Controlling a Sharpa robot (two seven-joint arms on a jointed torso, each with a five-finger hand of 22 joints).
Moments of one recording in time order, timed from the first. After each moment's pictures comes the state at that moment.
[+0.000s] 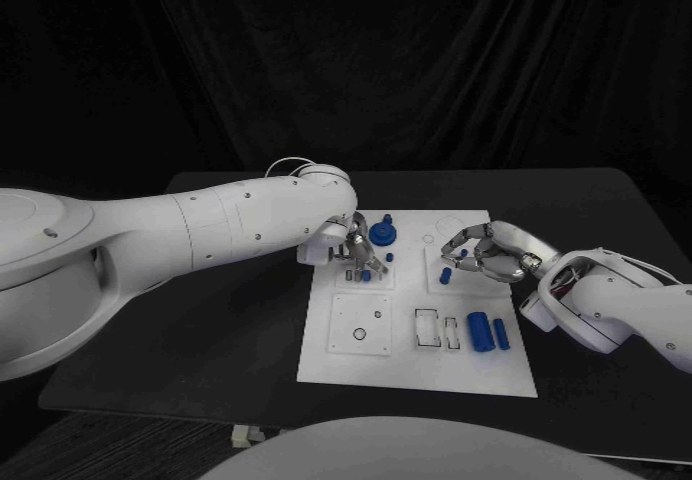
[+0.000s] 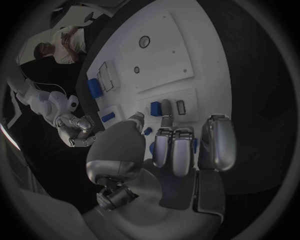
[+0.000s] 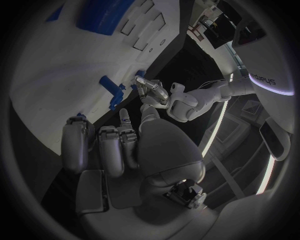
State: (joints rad) left arm 1.33 -0.37 -0.21 1.14 -0.92 0.40 -0.65; left_hand 0.97 0.01 0.06 0.28 0.05 1.01 0.04 0.31 0.85 1.47 -0.03 1.53 1.31 1.47 -0.08 1.57 1.31 0.05 1.47 0.03 1.29 1.31; right arm 1.16 -0.98 -0.21 1.61 -1.01 -0.38 0.13; right_hand 1.41 0.17 -0.23 0.25 0.59 0.65 0.15 0.51 0.08 1.46 0.07 1.58 1.51 1.47 0.01 1.57 1.31 0.04 1.45 0.11 1.38 1.31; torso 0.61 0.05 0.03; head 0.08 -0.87
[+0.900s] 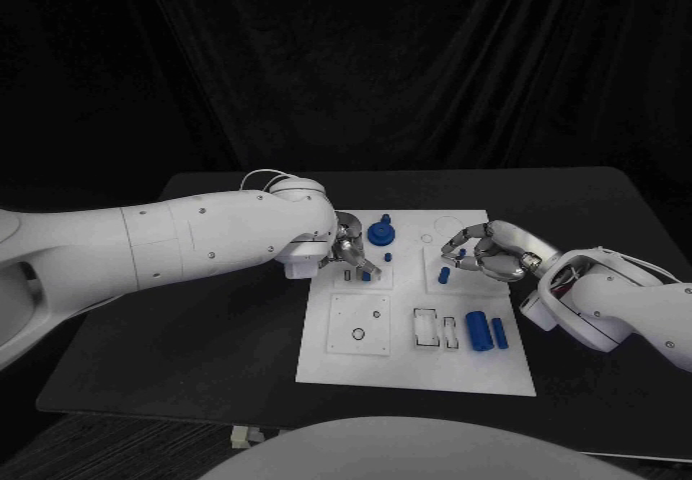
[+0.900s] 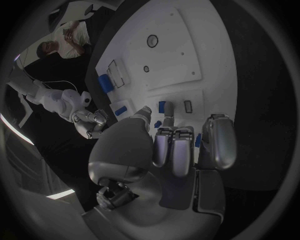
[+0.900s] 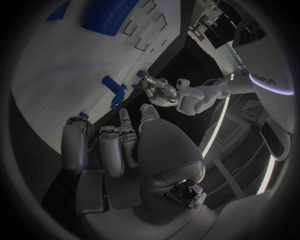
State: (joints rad) left arm 1.33 -0.54 -0.21 1.40 -0.95 0.15 -0.57; left_hand 1.17 0.01 0.05 0.28 0.17 0.95 0.07 0.22 0.77 1.47 -0.02 1.51 1.31 1.47 -0.07 1.57 1.31 0.05 1.47 0.03 1.27 1.31; right arm 1.16 -0.98 -0.21 1.60 -1.01 -0.38 0.13; right_hand 1.42 0.17 -0.23 0.25 0.59 0.65 0.15 0.51 0.09 1.46 0.07 1.57 1.53 1.46 0.01 1.57 1.31 0.04 1.45 0.11 1.38 1.31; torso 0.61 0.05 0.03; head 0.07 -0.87
